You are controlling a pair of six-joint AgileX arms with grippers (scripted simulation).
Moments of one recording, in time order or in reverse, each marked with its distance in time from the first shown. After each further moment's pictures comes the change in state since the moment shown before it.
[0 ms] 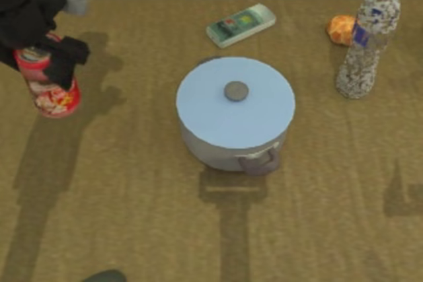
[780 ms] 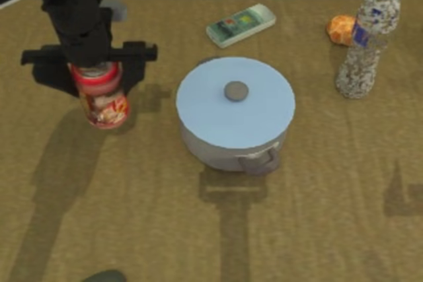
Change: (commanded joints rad) left arm -0.189 0.017 -0.078 0.131 -0.058 -0.655; right arm 0.000 0.000 0.000 0.000 0.000 0.000
